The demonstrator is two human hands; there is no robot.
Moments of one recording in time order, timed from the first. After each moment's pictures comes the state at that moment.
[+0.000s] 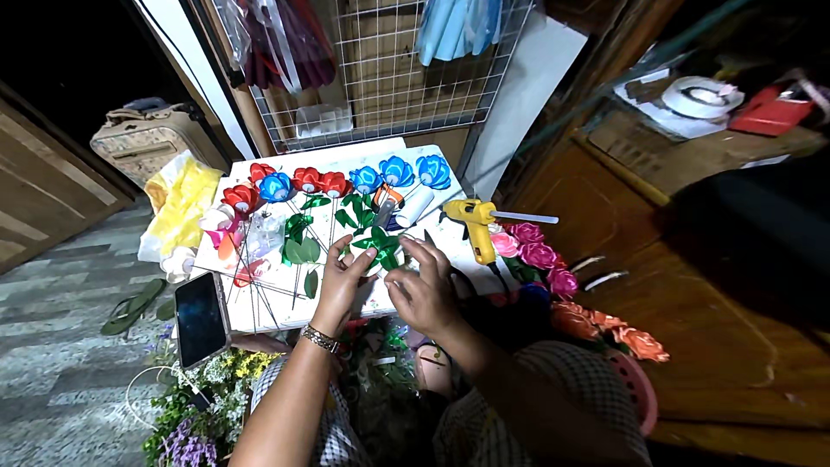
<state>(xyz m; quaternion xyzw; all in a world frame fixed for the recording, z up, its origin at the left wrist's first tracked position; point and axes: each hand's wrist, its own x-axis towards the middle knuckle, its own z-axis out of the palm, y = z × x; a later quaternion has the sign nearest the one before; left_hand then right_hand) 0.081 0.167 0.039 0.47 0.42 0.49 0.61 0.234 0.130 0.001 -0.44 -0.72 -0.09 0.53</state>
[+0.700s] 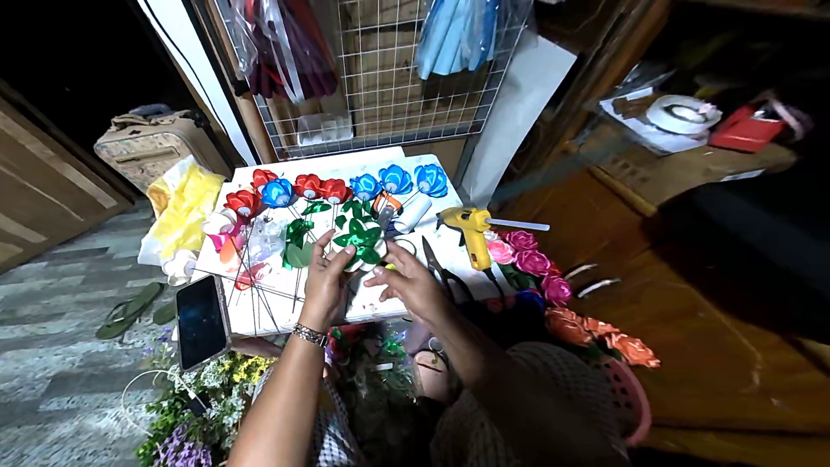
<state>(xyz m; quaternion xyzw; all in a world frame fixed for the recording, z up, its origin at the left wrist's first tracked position) 0.067 0.176 0.044 0.44 0.35 0.55 0.61 0.222 0.132 0.051 -0.46 -0.46 0.55 0.53</state>
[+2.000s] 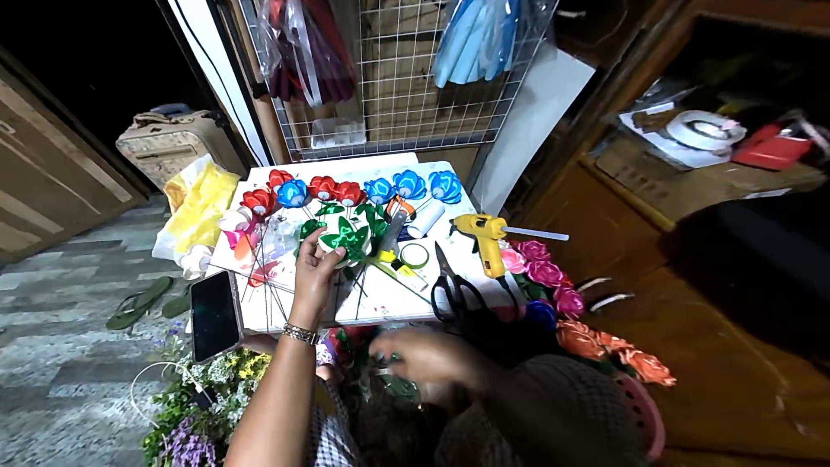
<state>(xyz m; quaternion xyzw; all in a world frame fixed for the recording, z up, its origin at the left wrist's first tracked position) 0.030 0.183 0.046 0.48 0.35 0.59 0.55 0.219 0.092 0.059 -0.41 -0.82 0.40 -0.02</state>
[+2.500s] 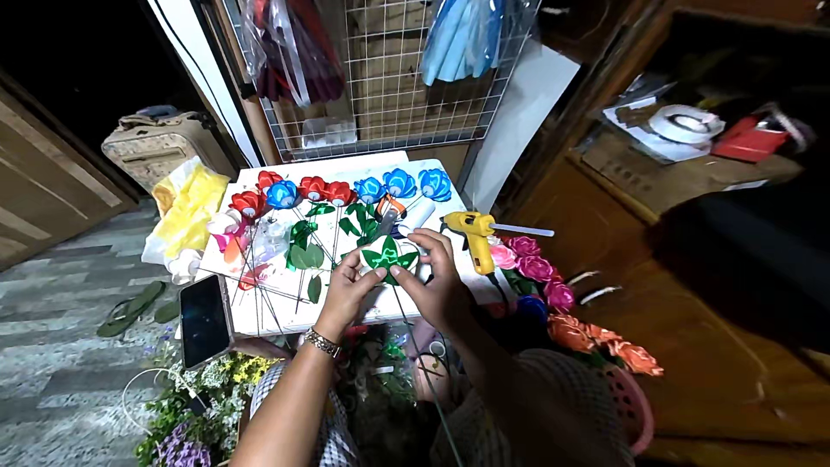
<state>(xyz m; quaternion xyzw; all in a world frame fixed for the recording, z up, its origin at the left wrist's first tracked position) 0.076 0.165 0.035 0.54 0.28 0.51 0.61 0.237 0.126 0.045 -0.52 -0.63 0.15 0.57</state>
